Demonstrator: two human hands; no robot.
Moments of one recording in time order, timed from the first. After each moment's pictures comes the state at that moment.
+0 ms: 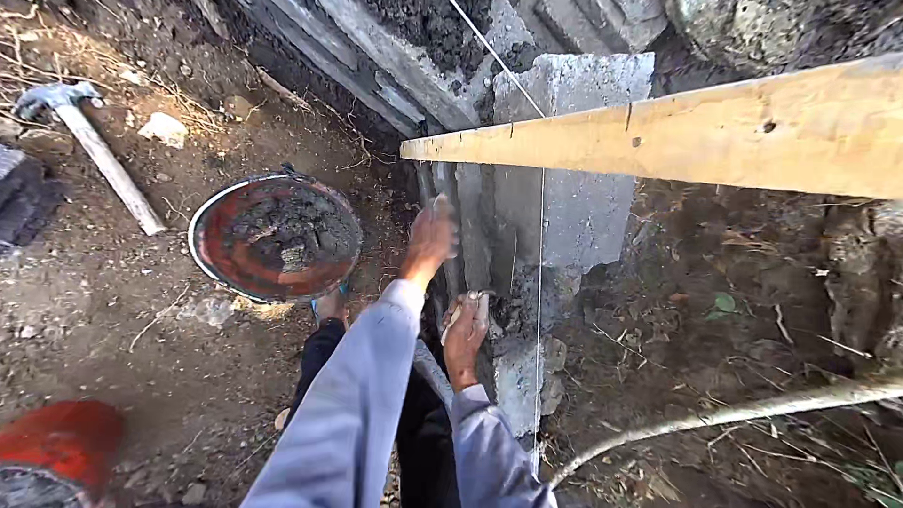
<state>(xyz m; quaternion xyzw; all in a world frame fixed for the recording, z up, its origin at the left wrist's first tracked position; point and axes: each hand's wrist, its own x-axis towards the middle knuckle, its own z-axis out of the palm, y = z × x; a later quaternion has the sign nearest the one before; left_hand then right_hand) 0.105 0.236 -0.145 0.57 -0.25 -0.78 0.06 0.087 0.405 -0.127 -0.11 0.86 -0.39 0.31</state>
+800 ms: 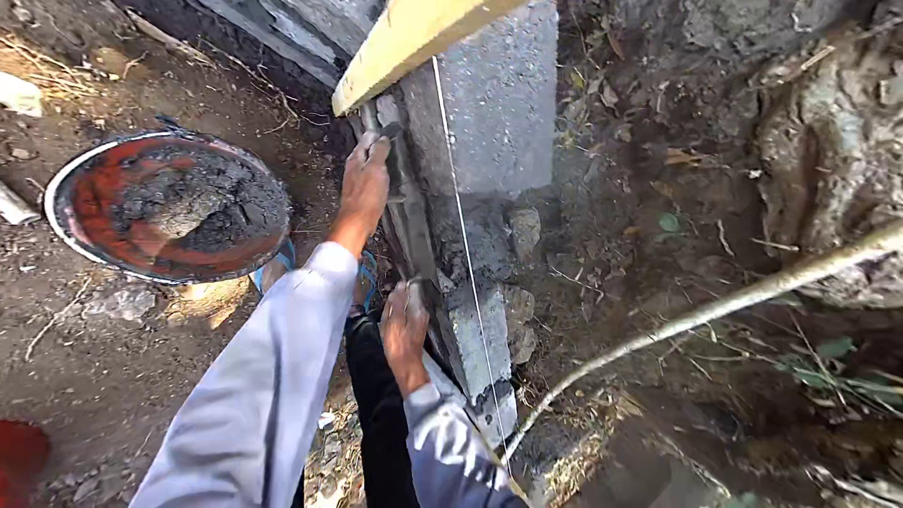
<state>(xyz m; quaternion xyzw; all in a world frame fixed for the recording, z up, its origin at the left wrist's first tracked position) 0.072 0.256 -0.144 0.58 -0.31 -0.74 0.17 0.098 0.473 -0.089 -0.15 0.88 -0.23 0.38</state>
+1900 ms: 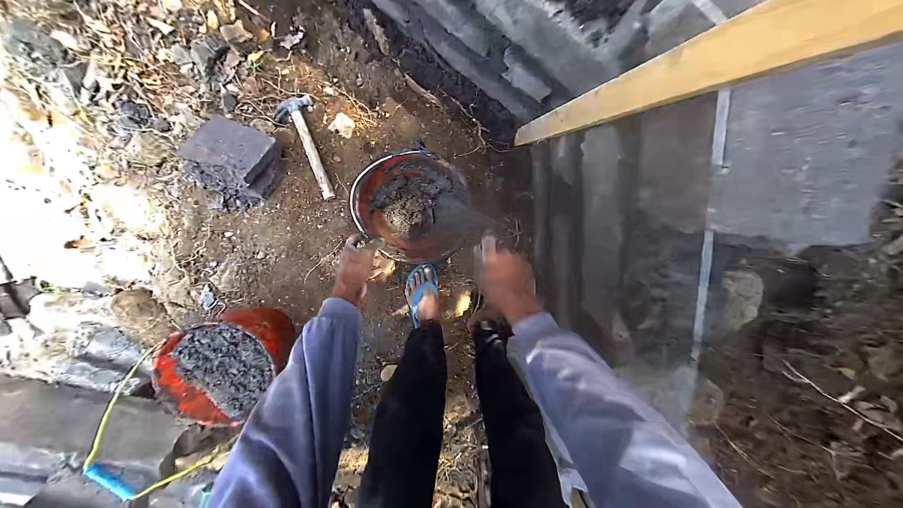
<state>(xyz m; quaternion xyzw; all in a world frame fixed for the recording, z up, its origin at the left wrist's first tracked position) 0.417 0.309 -0.213 0.81 -0.20 -0.55 0.07 0.150 0.326 -0.137 -0.48 0.71 0.22 0.48</state>
